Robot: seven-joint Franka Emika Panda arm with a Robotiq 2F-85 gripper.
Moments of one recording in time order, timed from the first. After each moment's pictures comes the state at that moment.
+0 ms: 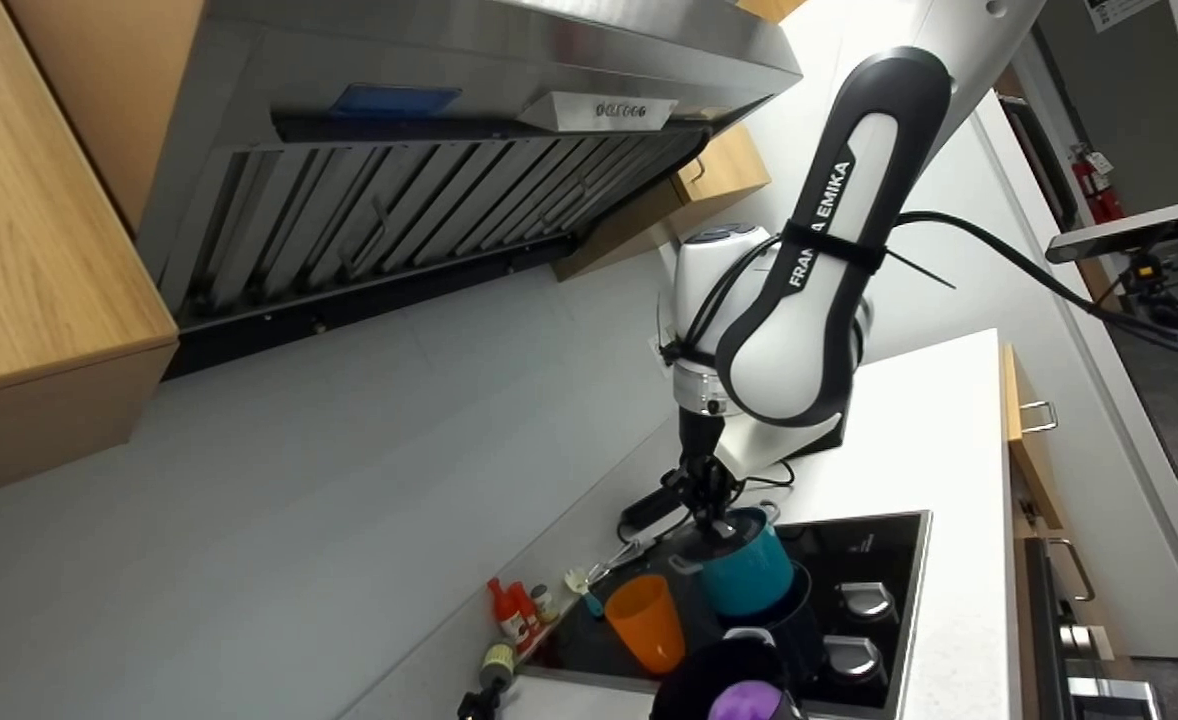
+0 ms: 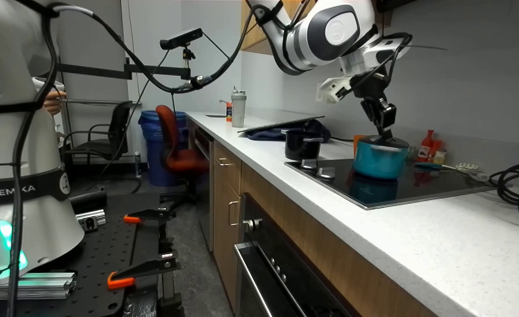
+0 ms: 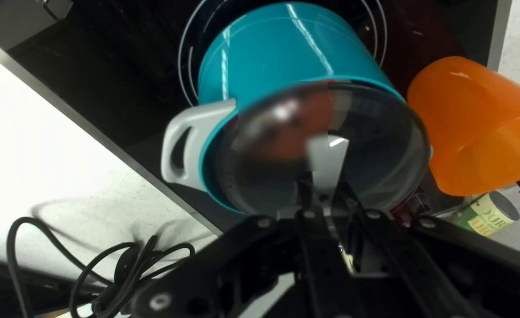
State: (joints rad) arm 0.00 0.34 -0.08 -2.01 -0.10 2.91 0.45
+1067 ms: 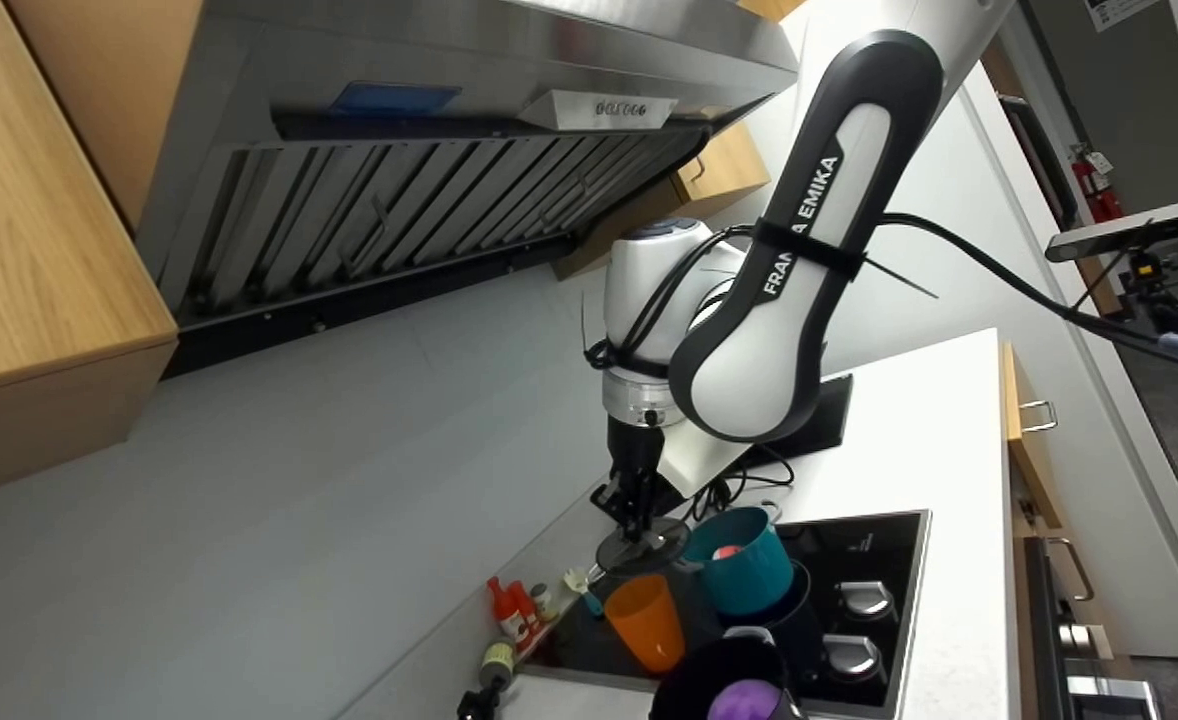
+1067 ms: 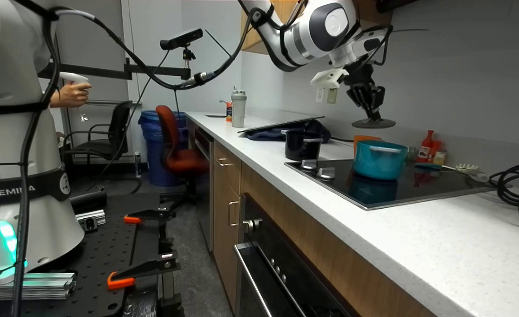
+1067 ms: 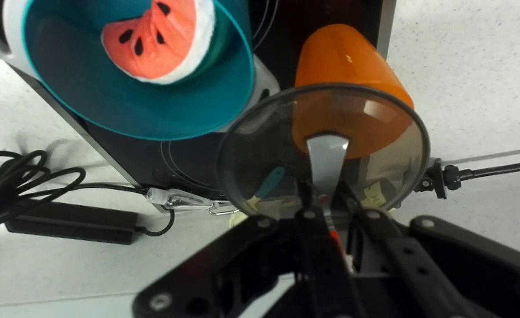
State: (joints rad) arm 0.14 0.37 -0.11 -1.89 -0.25 2.90 0.44
